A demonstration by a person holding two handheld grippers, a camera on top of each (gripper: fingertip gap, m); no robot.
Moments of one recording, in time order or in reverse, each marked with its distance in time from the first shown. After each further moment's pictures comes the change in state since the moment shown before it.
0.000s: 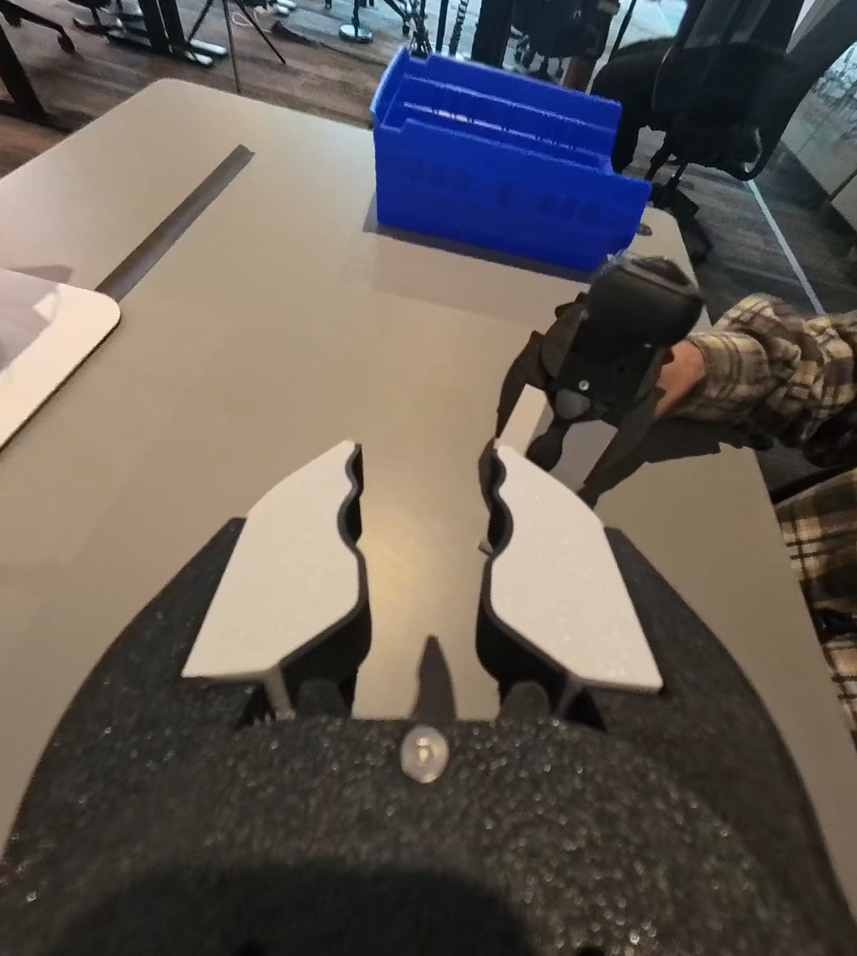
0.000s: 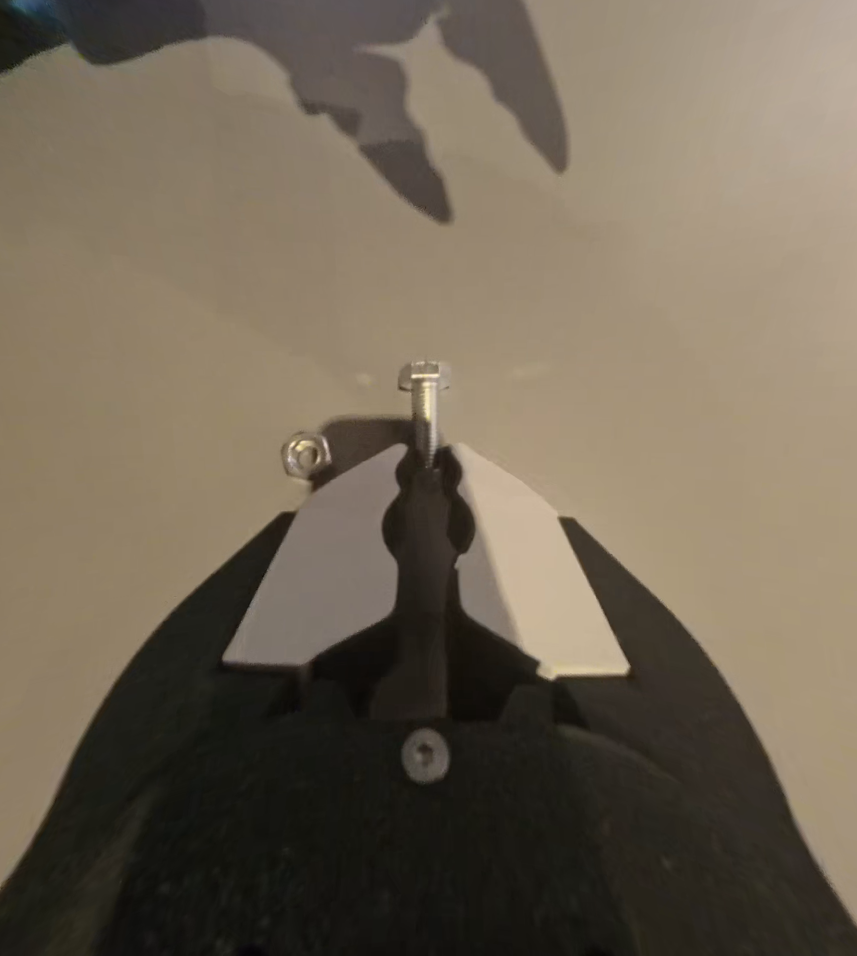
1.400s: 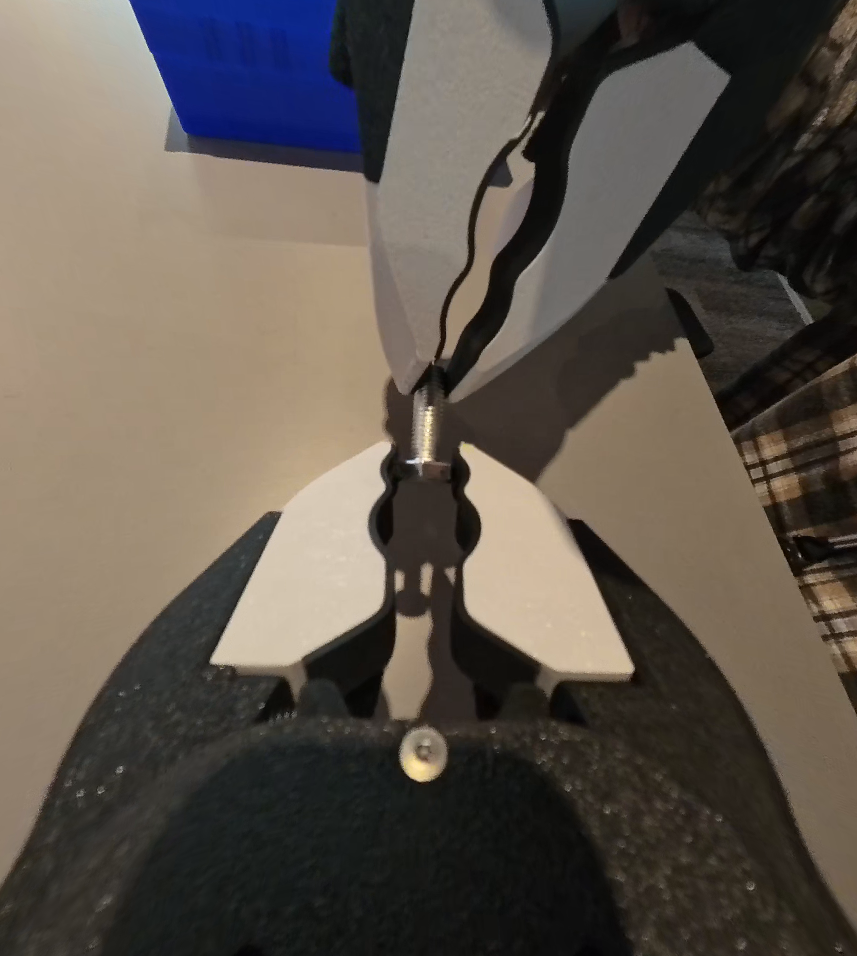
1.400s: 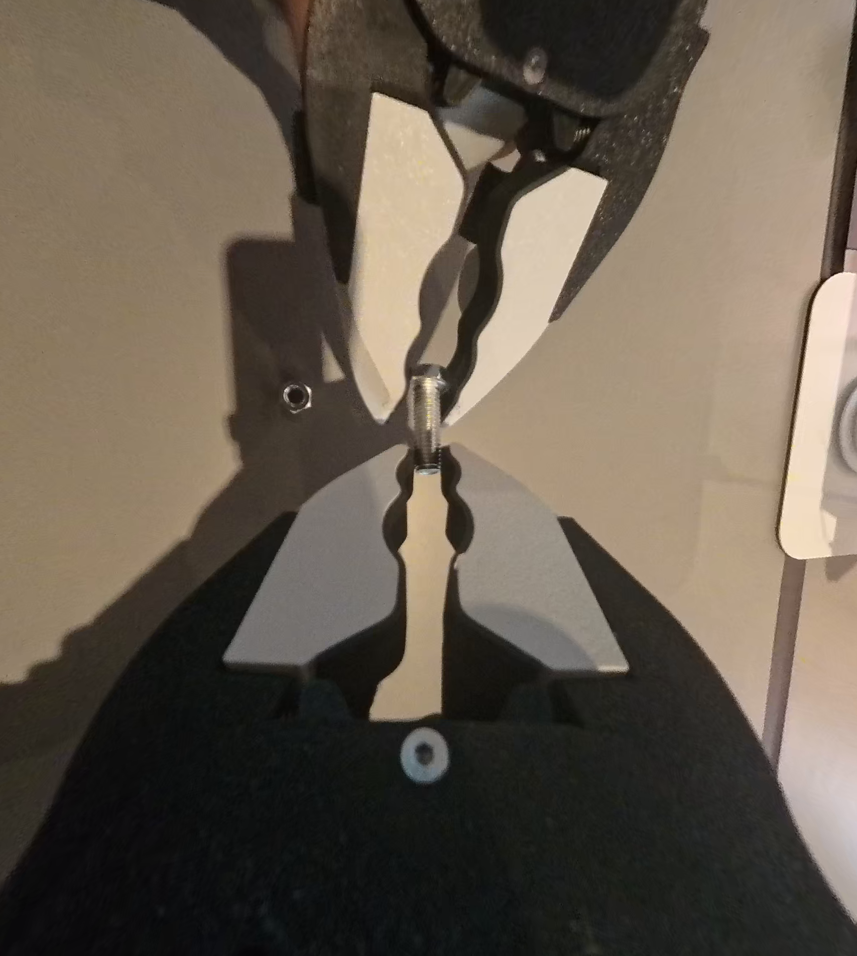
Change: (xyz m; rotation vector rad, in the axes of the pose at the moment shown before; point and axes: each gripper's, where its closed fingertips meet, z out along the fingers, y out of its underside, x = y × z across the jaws) left arm 0.062 0.038 0.067 -0.138 0.203 0.117; right arm 0.010 -0.065 -0.080 -0.300 0.037 -0.423
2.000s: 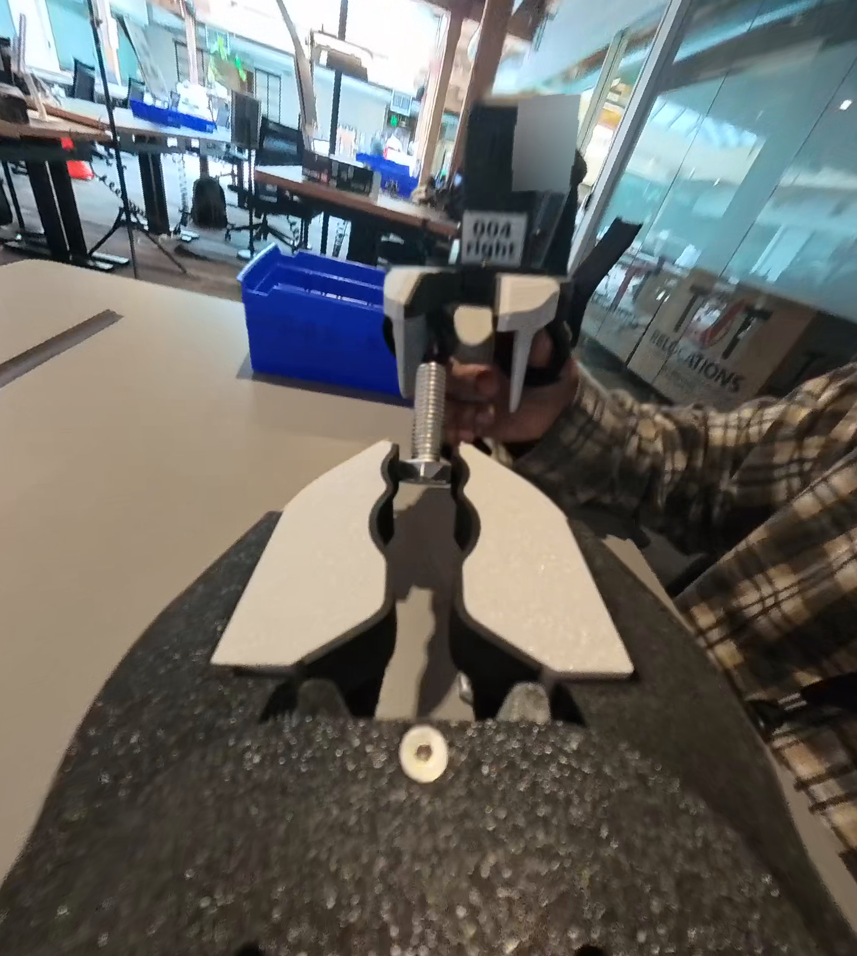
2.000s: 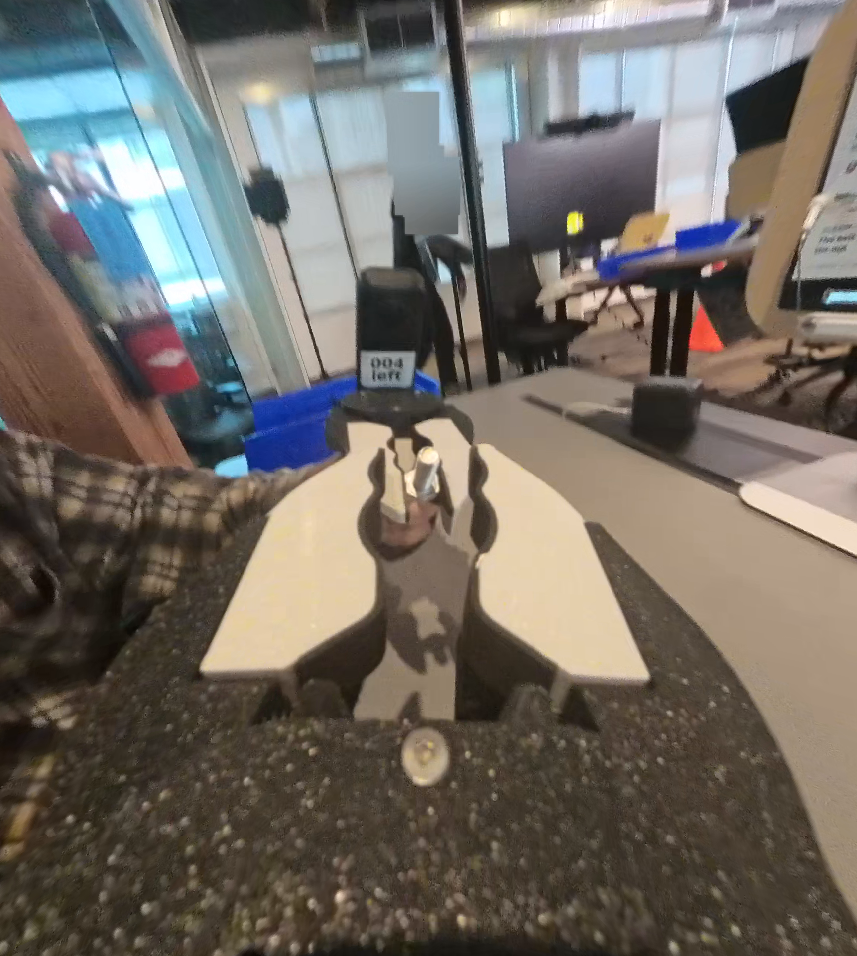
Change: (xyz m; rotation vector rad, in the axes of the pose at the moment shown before) left arm -0.005 -0.055 -0.038 0.486 0.023 -0.077; right arm 0.034 -0.027 -0.081 1.218 0.040 0.536
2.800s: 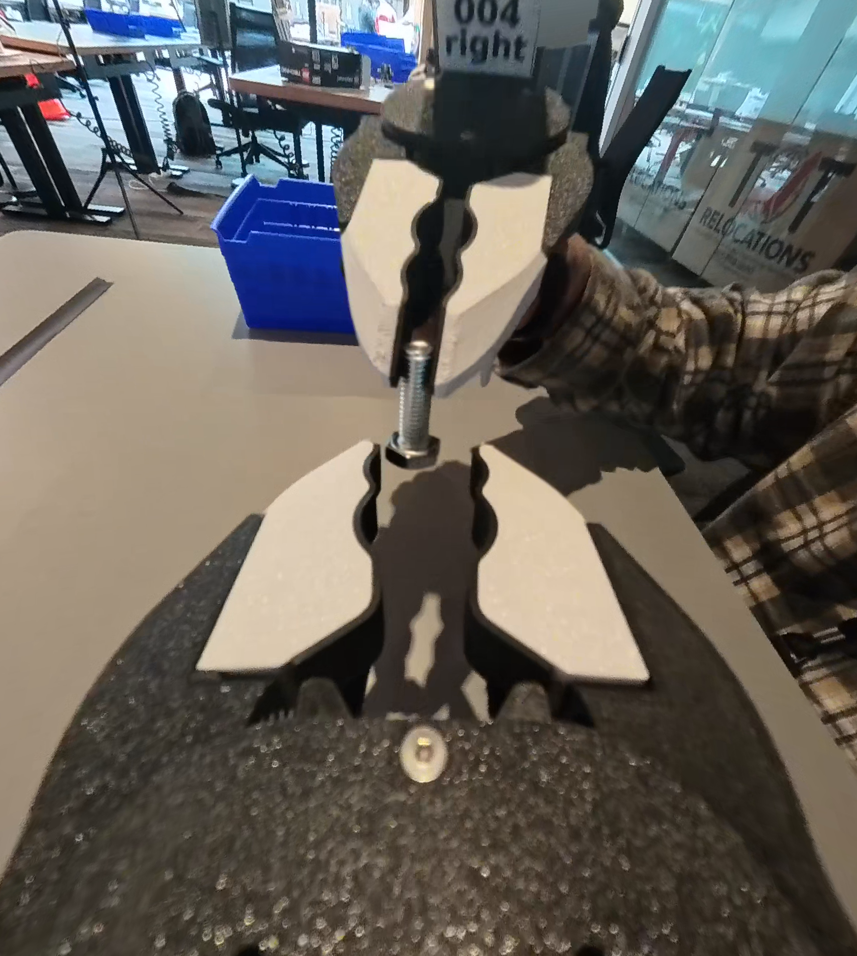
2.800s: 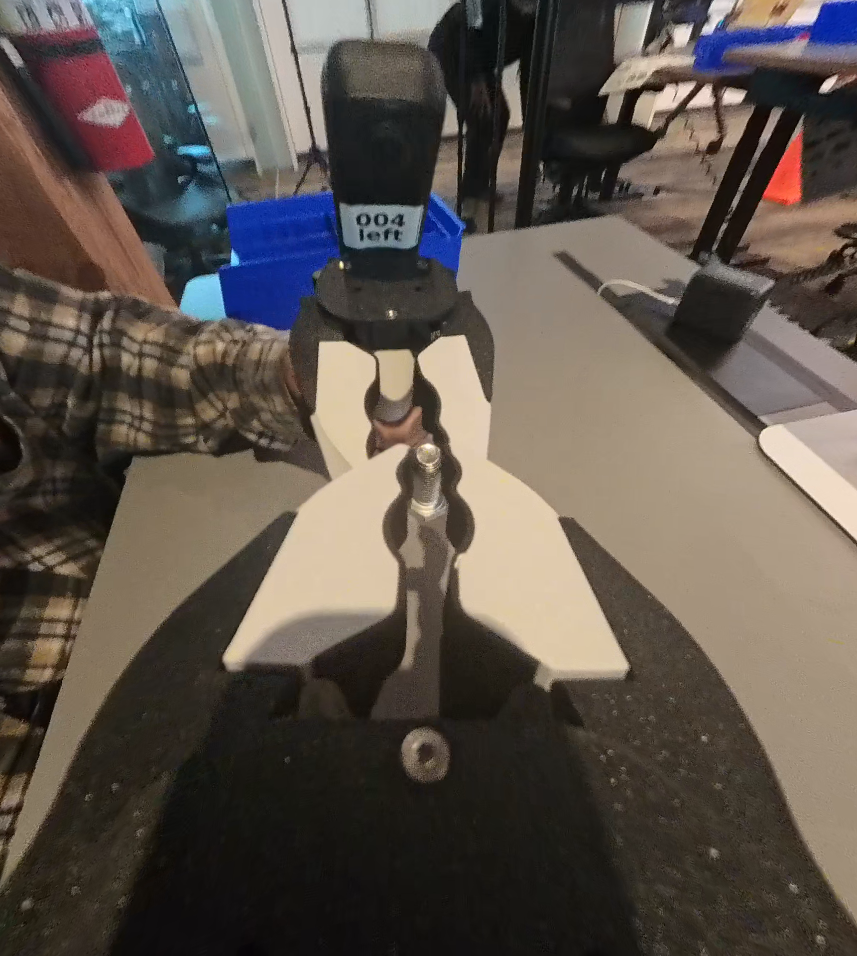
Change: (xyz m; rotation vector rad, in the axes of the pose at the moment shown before) left arm 0.011 0.013 0.008 -0.163 -0.019 0.119; right arm -0.008 0.026 0.021 -0.416 -0.049 -0.145
